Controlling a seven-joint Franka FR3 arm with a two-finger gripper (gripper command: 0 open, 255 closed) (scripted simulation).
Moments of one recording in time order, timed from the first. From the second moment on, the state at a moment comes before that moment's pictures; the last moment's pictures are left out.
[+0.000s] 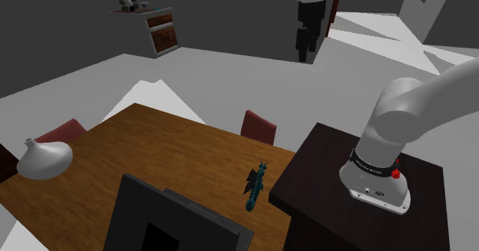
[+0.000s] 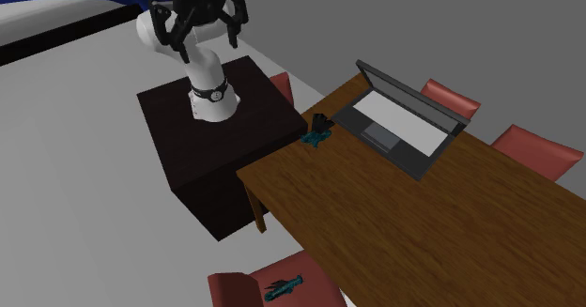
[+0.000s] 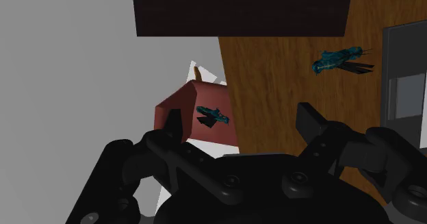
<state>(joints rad) -0.01 -0.78 -0.01 -2.38 -0.06 1.54 -0.07</state>
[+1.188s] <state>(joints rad) -0.01 -0.69 0.31 -2.71 0.24 1.87 0.54</state>
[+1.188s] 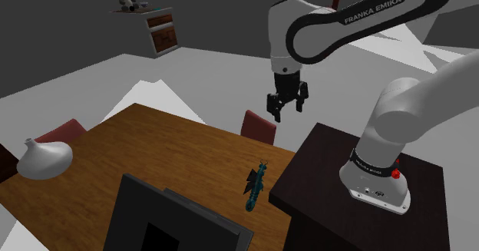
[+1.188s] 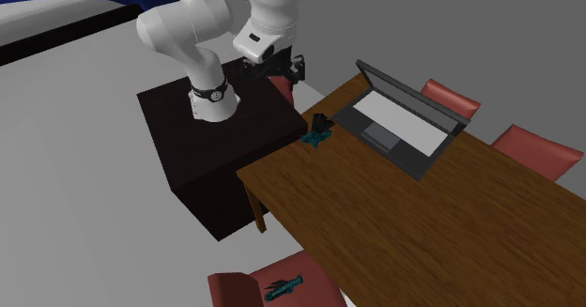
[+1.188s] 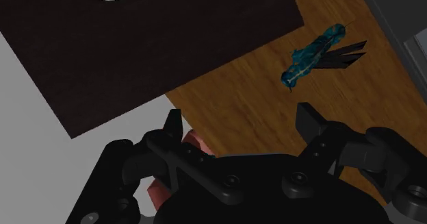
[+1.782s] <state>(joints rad) -0.02 -0.39 0.50 -2.72 0.37 2.17 0.87</state>
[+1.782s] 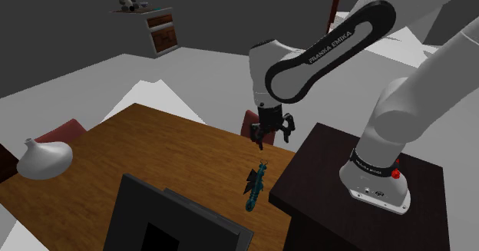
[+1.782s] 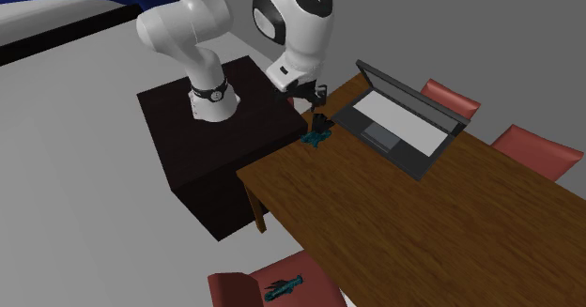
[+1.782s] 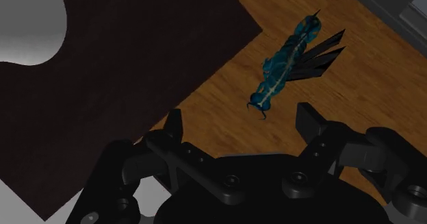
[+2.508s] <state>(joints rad) -0.05 0.08 0.62 -2.63 0.26 2.53 1.25</state>
